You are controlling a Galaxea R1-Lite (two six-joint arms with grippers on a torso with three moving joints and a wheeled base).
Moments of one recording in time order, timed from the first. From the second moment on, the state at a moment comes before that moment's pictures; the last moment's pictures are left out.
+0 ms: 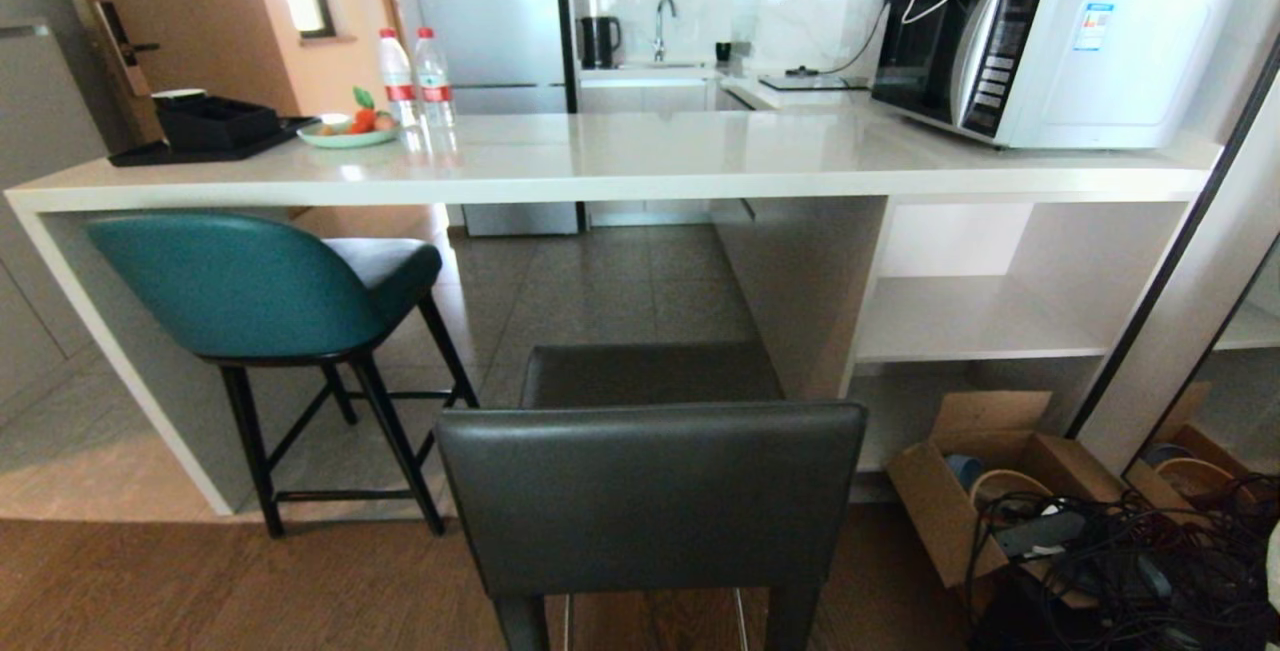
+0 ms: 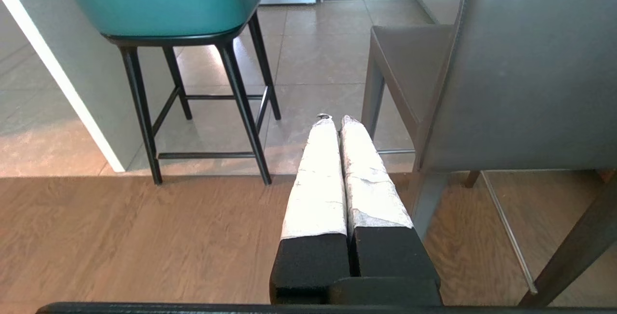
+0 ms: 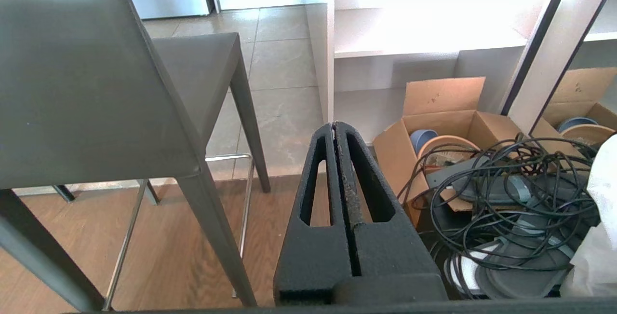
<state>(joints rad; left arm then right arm) 0.00 0.00 0.00 -0.01 0.00 0.03 0.00 0.00 0.00 -0.01 0.00 0.01</state>
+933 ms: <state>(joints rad) 0.00 0.00 0.00 -0.01 0.00 0.01 0.00 0.00 0.00 -0.01 0.00 0.00</state>
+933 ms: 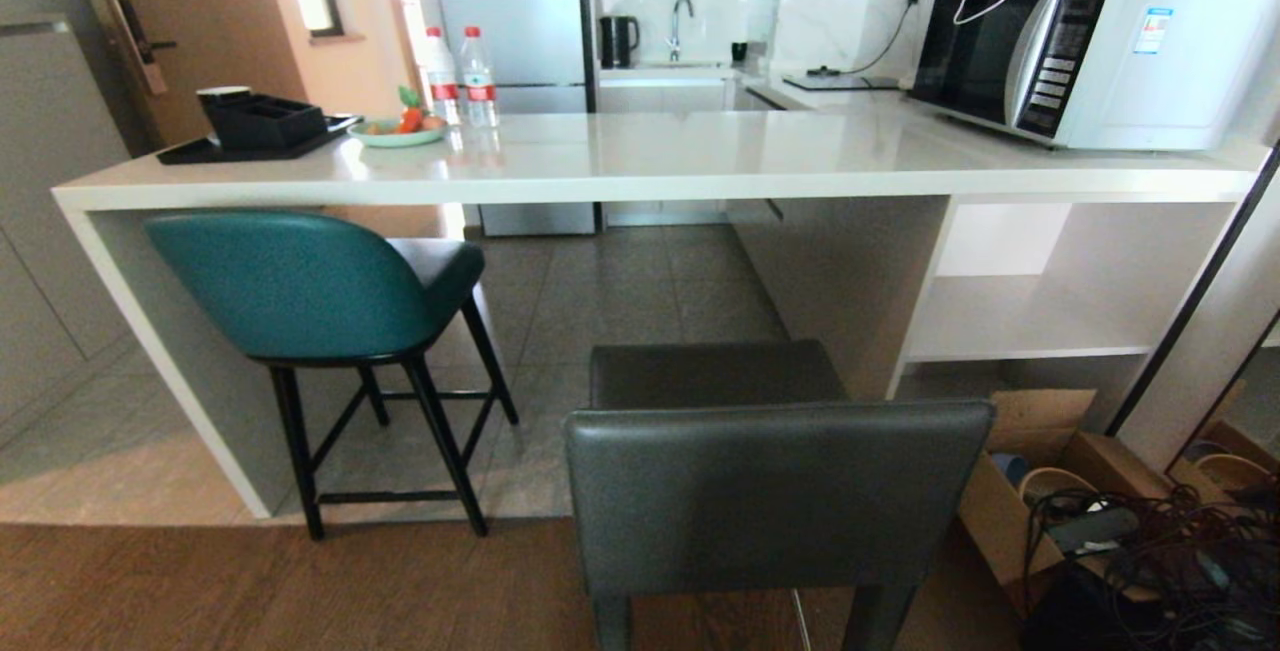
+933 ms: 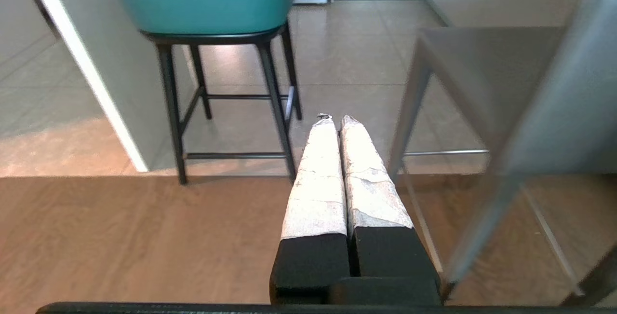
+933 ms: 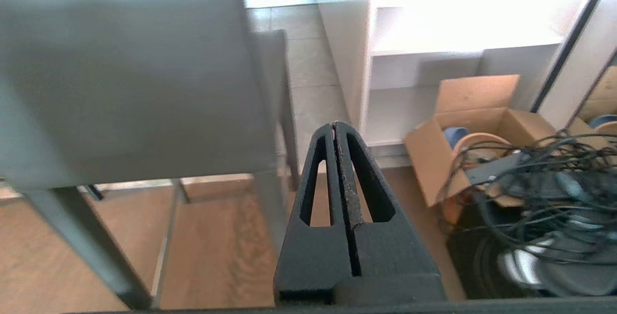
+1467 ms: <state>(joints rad) 0.00 0.00 0.00 -0.01 0.00 0.01 0.00 0.00 0.00 -0.01 0.00 0.00</state>
